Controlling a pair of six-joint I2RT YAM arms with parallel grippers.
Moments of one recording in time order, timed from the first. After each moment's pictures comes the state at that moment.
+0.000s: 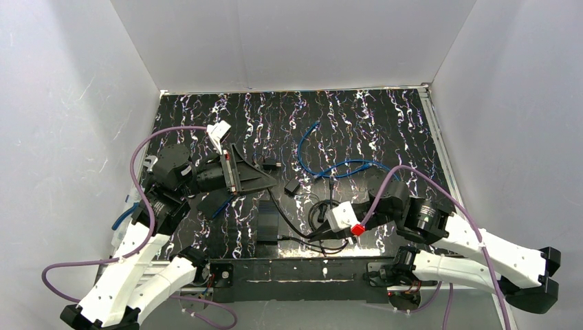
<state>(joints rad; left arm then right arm) -0.50 0.76 0.99 -0.36 0.79 -1.08 1.14 0.78 0.87 -0.38 -0.73 -0.46</state>
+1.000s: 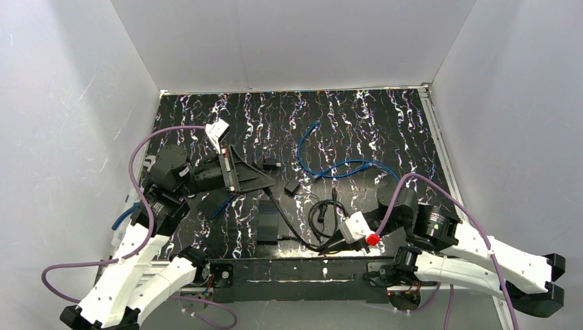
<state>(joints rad) -0.50 0.75 0.99 -0.32 0.78 -1.11 1.16 0.67 0.81 -0.41 -0.81 -0.44</state>
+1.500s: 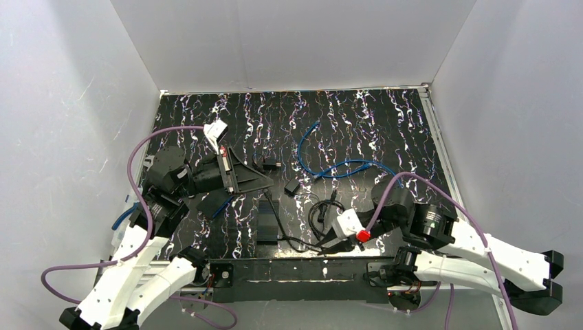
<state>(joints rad) -0.50 0.74 0.99 -0.31 0.78 -1.12 1.17 0.69 0.81 -0.44 -0.77 -0.40</state>
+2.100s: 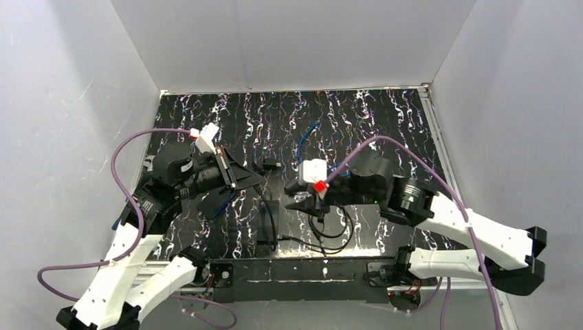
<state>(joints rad) -0.50 0.78 1.12 -0.72 0.50 -0.96 1.17 1.00 1.15 -0.39 -0.37 -0.29</state>
